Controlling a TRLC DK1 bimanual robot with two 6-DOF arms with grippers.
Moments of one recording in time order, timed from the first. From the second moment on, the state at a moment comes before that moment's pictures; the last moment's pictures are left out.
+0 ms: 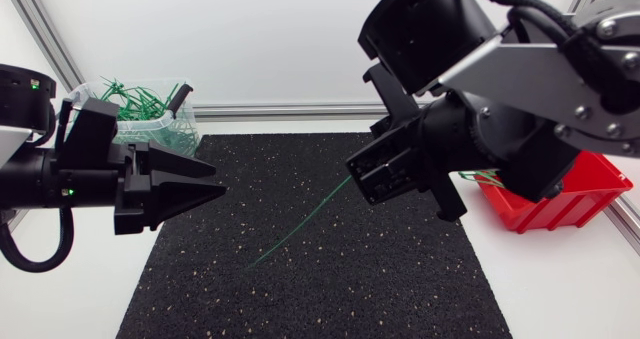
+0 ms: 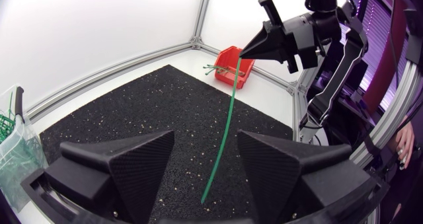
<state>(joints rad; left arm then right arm) -0.11 1.10 0.77 -0.43 0.92 0.38 0.87 1.35 1.19 -0.77 0.50 -1.42</state>
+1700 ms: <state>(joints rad) -0.36 1.26 0.85 -0.31 0.86 0.54 0.87 1.77 1.93 -1.43 0.29 -1.19</state>
